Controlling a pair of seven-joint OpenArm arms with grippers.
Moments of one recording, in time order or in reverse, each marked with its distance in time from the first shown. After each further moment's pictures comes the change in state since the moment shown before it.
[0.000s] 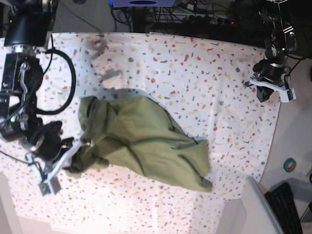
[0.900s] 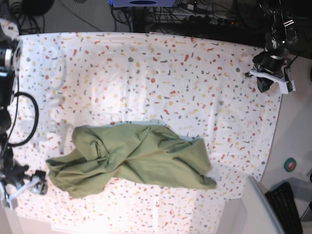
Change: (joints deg) left arm 3.6 -0.4 -0.1 0.2 0.2 0.2 0.4; right arm 14.3 12.7 -0.3 -34.7 -0.5 -4.6 19.3
